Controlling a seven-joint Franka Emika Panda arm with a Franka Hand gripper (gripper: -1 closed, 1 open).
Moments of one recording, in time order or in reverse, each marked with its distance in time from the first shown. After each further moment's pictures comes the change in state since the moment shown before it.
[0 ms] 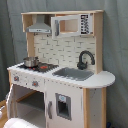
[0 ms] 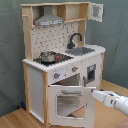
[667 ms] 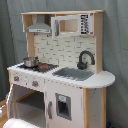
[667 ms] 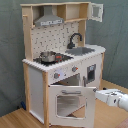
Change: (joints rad) arm 0.070 -0.019 -0.014 -0.059 0.066 0.019 -0.186
